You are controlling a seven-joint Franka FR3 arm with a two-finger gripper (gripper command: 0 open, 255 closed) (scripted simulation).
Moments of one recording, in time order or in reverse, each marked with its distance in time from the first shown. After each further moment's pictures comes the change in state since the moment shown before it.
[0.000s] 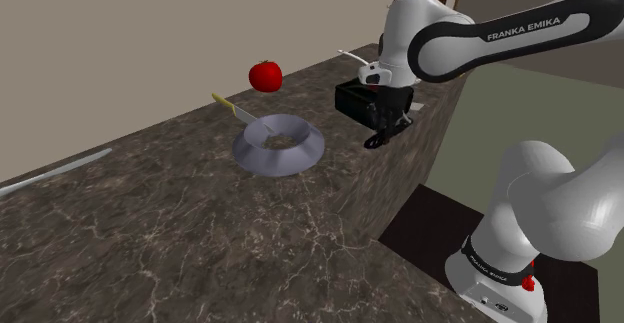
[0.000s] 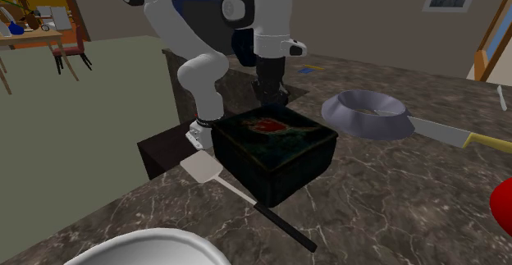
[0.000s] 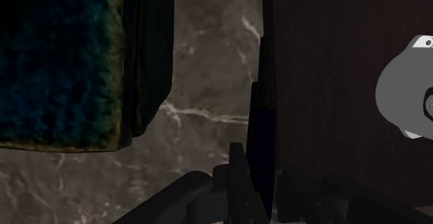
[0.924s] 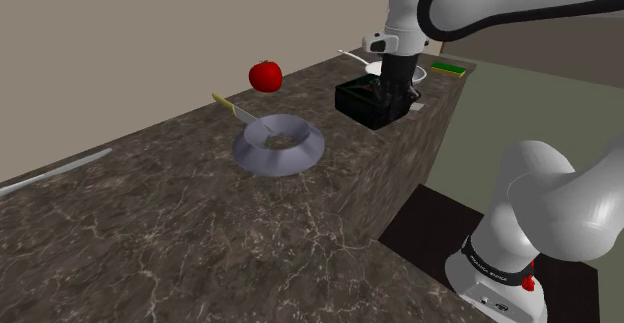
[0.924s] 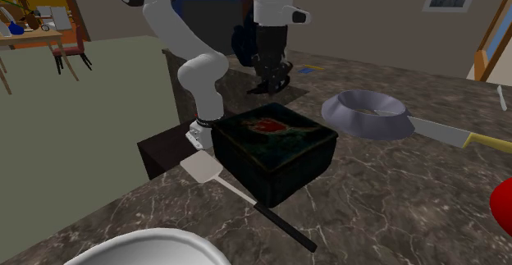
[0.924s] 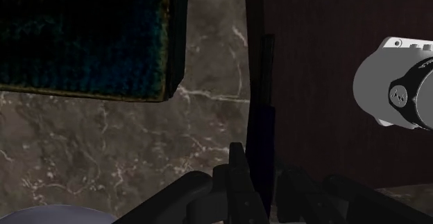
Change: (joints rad) arm 0.013 -0.027 0.043 0.163 0.036 -0.189 -0.006
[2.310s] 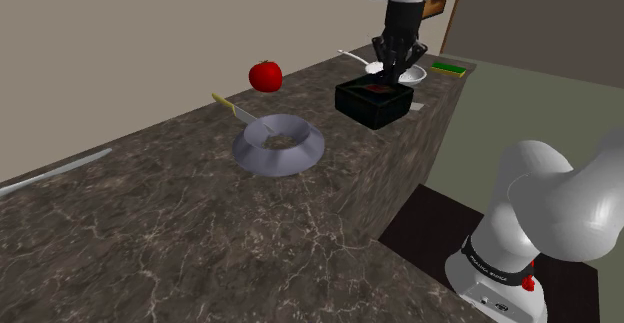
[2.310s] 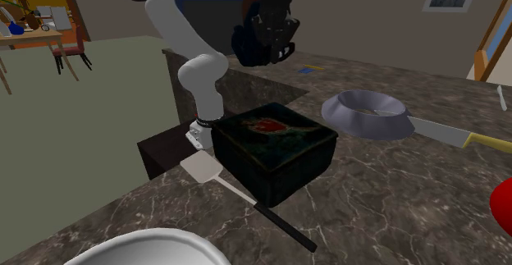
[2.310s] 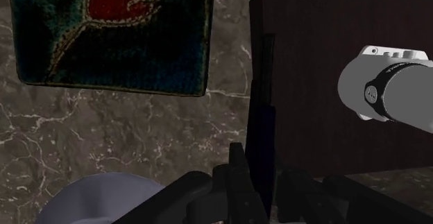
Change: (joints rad) arm 0.021 0.092 -0.005 0.309 0.028 -0.212 -0.056
